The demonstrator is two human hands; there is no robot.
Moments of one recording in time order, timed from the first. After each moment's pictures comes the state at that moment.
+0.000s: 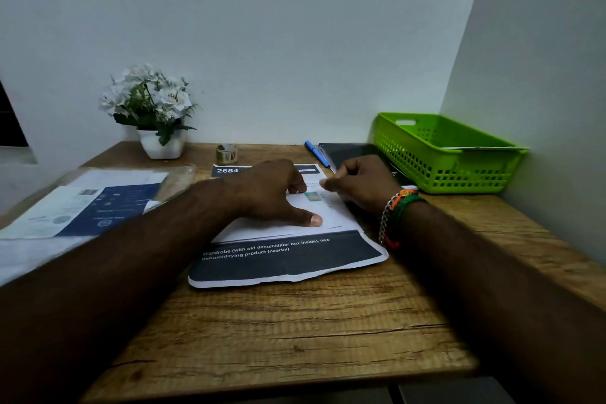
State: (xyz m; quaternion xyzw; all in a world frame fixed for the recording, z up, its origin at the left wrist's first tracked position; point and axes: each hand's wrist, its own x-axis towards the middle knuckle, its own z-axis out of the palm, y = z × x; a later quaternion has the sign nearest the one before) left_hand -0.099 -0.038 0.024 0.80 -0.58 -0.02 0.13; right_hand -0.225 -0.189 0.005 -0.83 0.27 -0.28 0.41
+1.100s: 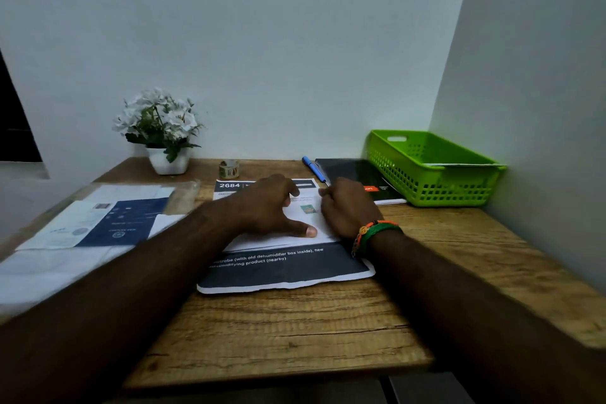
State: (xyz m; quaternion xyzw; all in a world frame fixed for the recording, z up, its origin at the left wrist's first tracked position) left_hand -0.098 -0.033 0.017 0.81 -0.56 -0.02 0.17; right_hand -0.227 -0.167 0.001 -0.92 0.26 -0.25 0.13
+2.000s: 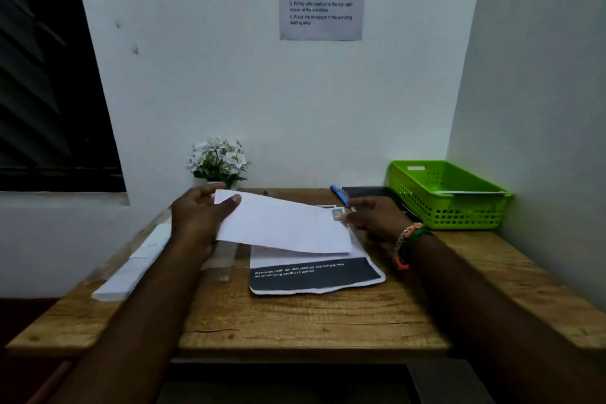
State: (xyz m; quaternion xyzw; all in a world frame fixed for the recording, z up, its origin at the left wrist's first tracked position) left_hand -0.088 0.105 0.042 0.65 -0.14 -0.02 0.75; right_hand -0.256 -0.156 0.034 -0.75 0.27 -0.24 0.55
